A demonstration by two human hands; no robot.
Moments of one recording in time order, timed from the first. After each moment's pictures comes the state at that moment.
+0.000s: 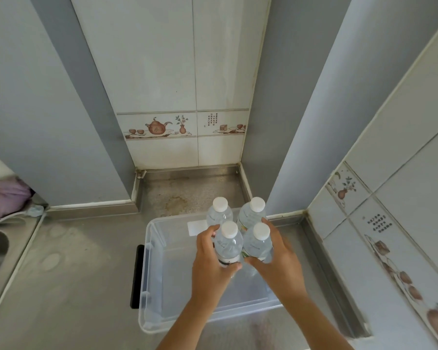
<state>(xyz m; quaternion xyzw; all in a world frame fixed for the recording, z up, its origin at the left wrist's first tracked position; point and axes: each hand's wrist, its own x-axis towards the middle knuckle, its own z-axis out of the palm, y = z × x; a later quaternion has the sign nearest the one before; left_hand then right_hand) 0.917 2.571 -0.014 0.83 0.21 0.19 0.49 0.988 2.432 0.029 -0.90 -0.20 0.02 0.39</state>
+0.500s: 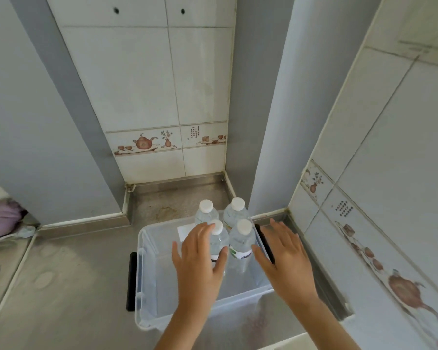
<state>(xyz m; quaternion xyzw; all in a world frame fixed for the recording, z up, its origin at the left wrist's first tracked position) 0.890 2.558 0.038 0.90 0.15 0.31 0.26 0.961 2.391 0.056 -0.94 -0.21 -0.13 0.23</state>
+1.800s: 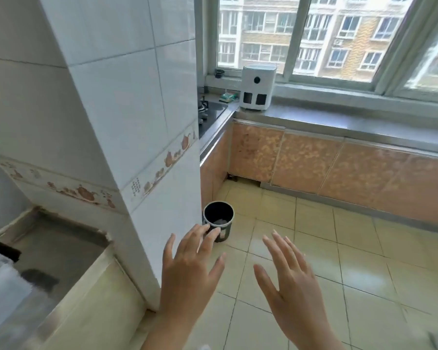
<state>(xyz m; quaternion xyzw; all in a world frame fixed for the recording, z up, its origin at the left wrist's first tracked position) 0.656 2.158 0.091 0.87 -0.39 0.19 0.24 0.522 2.020 0.098 -0.93 0.25 -0.22 0.17</state>
